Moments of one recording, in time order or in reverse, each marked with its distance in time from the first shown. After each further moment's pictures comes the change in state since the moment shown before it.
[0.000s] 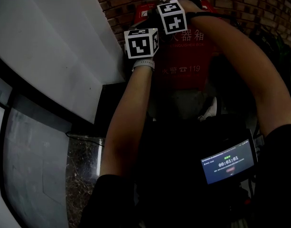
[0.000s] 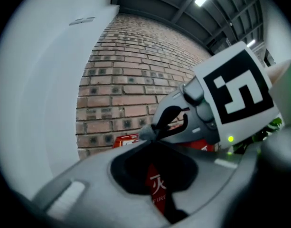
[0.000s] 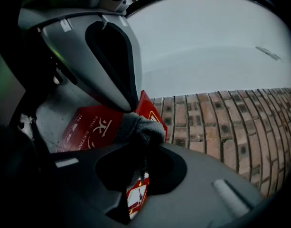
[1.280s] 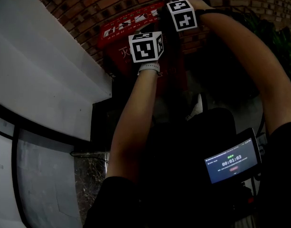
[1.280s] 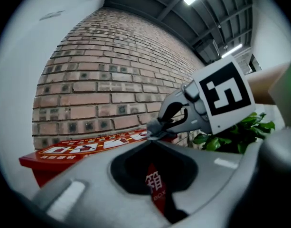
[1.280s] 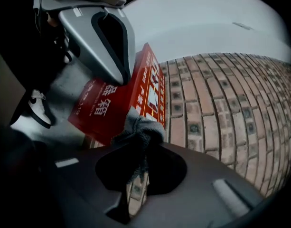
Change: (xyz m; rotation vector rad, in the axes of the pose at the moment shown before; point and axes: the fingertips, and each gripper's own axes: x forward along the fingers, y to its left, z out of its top) left arm 0.064 -0.180 0.019 0.047 0.017 -0.182; right arm -0.081 0.054 -0.209 0.117 0.172 -0.019
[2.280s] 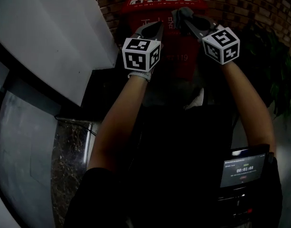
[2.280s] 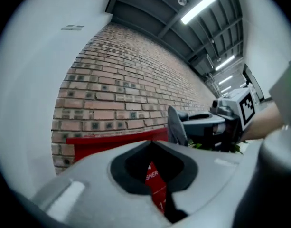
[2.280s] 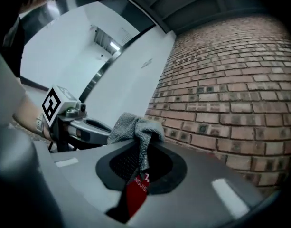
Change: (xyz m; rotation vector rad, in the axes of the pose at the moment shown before) left arm -0.119 0.025 -0.039 0.001 -0.164 -0.041; right arm -0.106 0.050 0.098 1.067 -0.842 -0.169
